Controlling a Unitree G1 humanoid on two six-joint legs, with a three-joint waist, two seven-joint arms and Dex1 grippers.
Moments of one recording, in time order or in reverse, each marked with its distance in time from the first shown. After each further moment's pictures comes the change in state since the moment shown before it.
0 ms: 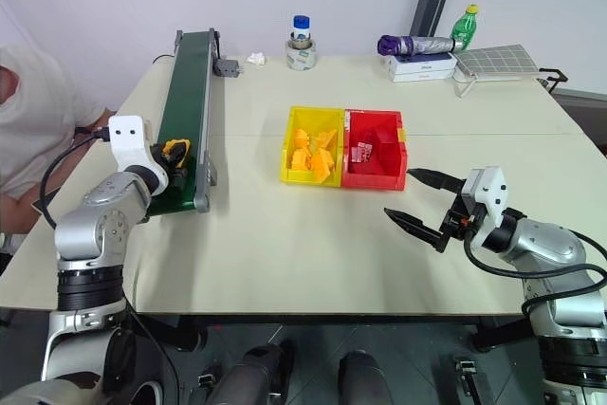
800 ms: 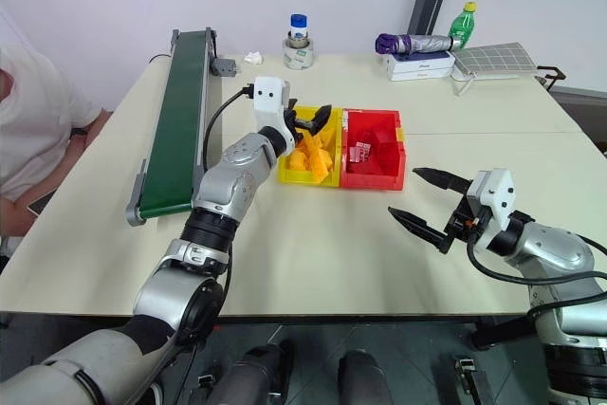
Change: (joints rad) left arm -0.416 -0.360 -0.255 0.568 0.065 -0.457 -0.164; right arm 0.057 -0.001 -0.040 -0.061 0.001 0.001 -0.047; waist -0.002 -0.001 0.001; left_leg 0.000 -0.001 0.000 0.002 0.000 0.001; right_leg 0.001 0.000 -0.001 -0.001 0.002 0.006
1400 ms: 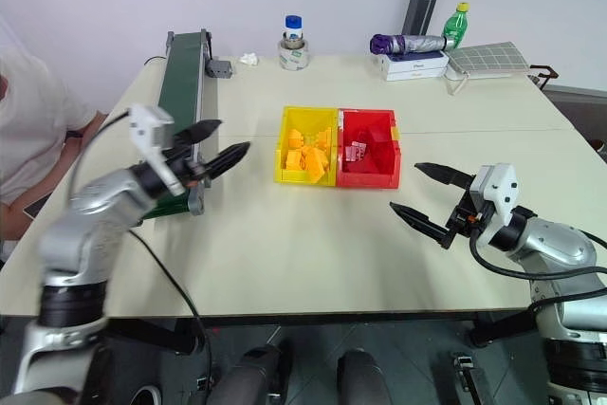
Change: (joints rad) left arm 0.576 0.601 0.216 -0.763 -0.318 0.270 -0.450; right arm -0.051 -0.002 0.004 0.044 -0.001 -0.004 0.030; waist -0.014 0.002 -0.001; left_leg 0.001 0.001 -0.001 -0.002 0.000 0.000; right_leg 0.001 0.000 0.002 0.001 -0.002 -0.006
